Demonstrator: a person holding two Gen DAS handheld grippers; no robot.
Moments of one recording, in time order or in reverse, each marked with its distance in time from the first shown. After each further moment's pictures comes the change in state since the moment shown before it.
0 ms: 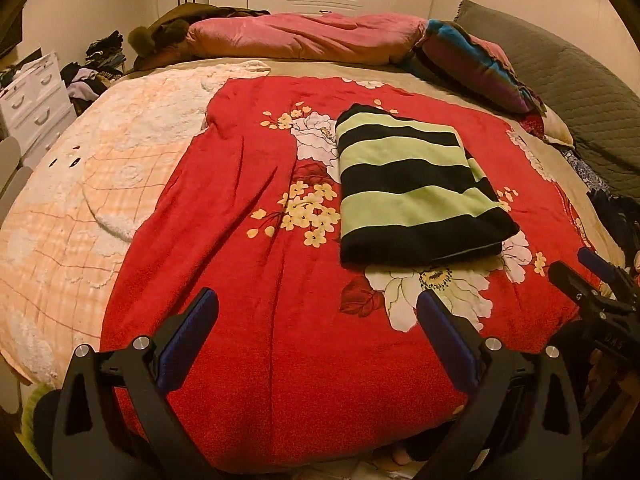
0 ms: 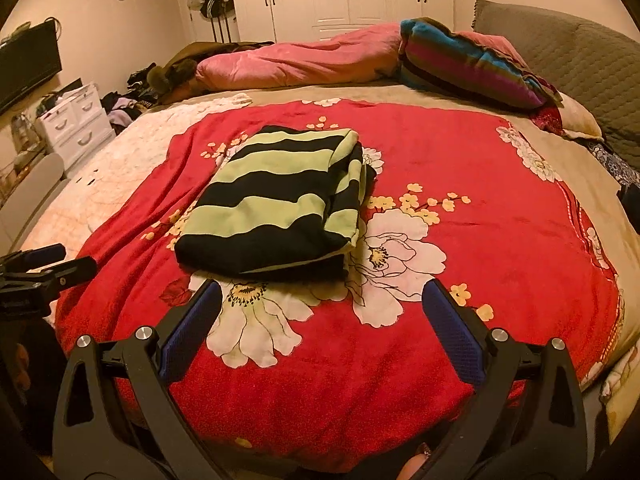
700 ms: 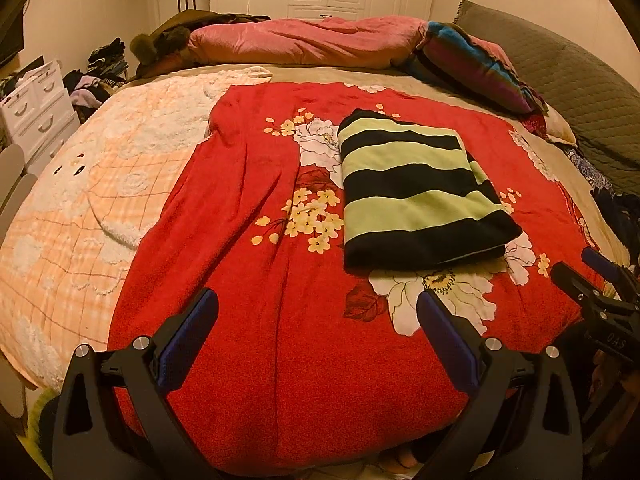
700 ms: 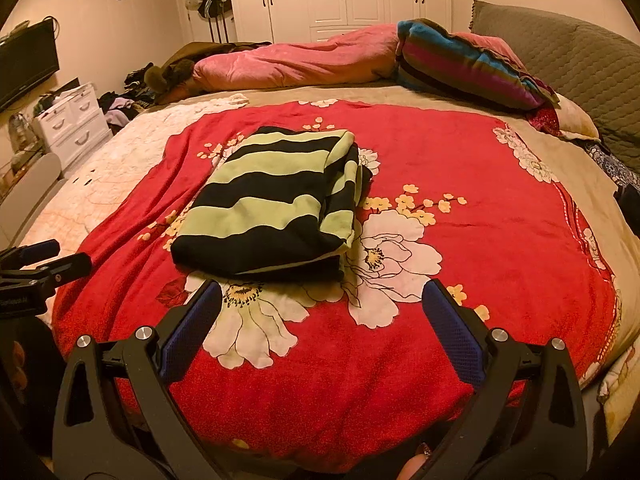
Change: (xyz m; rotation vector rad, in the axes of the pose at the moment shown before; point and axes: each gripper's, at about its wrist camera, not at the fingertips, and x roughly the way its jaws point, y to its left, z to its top) left arm -0.003 -0.002 0.002 0.013 -0.014 0.021; right arm 0.000 -0.001 0.000 -0.001 0.000 -0.006
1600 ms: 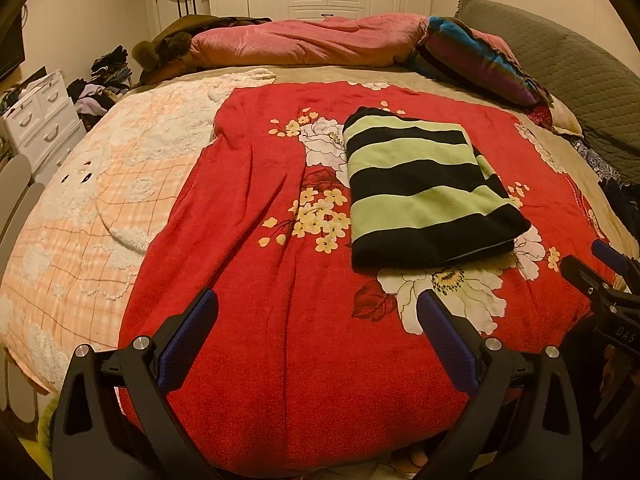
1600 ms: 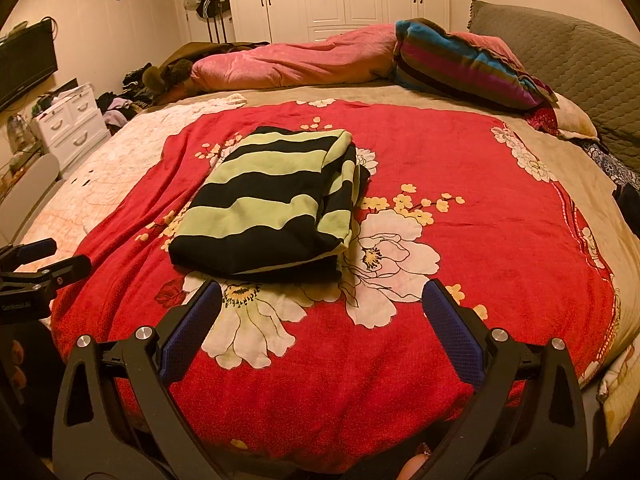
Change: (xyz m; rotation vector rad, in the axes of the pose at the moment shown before) left arm -0.002 -0.003 0.001 0.028 -0.001 0.042; right arm 0.000 -0.001 0.000 0.001 0.000 -0.002
